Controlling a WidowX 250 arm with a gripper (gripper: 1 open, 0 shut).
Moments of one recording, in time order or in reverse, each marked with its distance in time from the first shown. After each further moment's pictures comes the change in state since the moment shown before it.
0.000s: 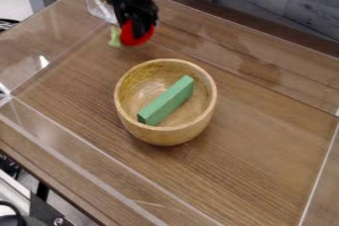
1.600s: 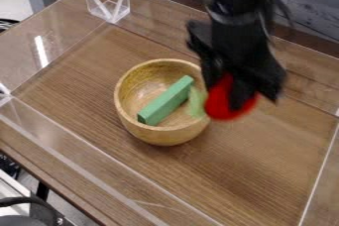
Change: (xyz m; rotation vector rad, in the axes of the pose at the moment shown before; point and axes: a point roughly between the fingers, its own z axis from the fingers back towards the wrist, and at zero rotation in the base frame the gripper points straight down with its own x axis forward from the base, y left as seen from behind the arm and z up) arm -0.090 -0.229 0.086 -0.099 -0.005 -0.168
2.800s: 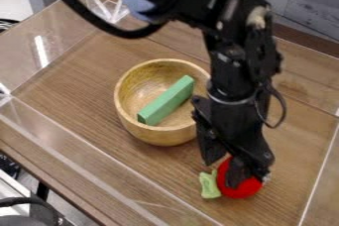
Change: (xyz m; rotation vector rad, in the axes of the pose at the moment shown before) arm -0.037 -0.021 -0.056 -0.128 0.170 -0.114
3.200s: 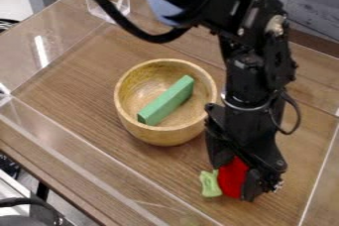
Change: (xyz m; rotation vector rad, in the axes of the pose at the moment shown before) arm 0.006 -0.010 -0.007 -0.037 0.036 -0.044
